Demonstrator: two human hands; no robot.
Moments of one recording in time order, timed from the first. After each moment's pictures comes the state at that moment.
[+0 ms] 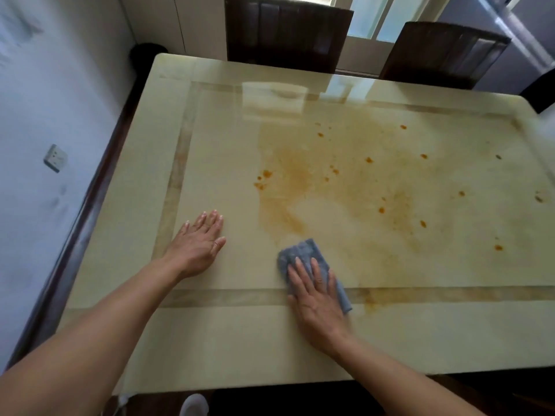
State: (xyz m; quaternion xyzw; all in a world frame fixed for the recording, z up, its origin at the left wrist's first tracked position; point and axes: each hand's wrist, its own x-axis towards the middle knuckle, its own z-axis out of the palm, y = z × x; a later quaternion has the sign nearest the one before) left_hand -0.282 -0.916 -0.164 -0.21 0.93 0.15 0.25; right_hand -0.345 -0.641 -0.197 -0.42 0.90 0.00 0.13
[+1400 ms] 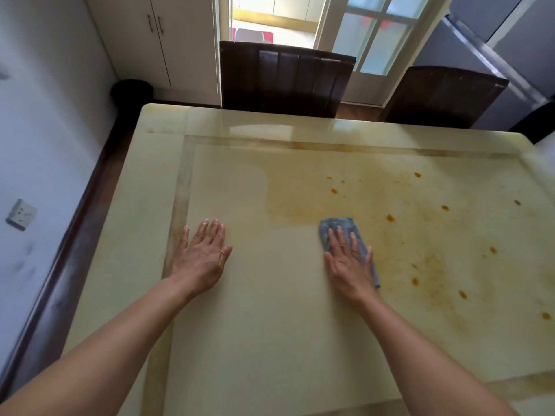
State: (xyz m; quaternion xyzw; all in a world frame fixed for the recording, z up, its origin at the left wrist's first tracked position) left_hand -0.400 -1.022 -0.177 -0.23 0.95 0.10 0.19; right_hand -0.547 -0.771 -0.187 -0.23 0.95 -0.03 0.19
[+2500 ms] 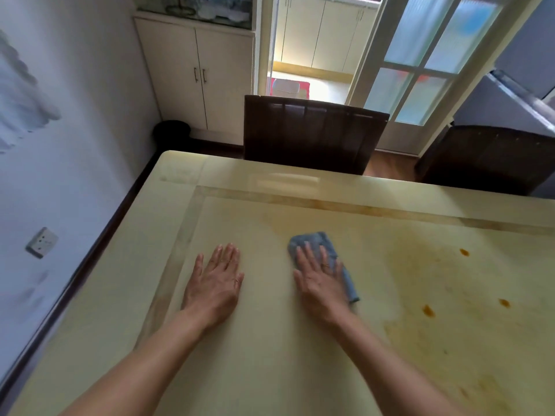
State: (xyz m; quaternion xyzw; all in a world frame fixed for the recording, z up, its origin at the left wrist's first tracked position) left_hand -0.500 -1.045 -0.189 -0.29 0.94 0.11 0.11; right_hand -0.637 -0.891 -0.186 -0.37 0.91 -0.06 0.18
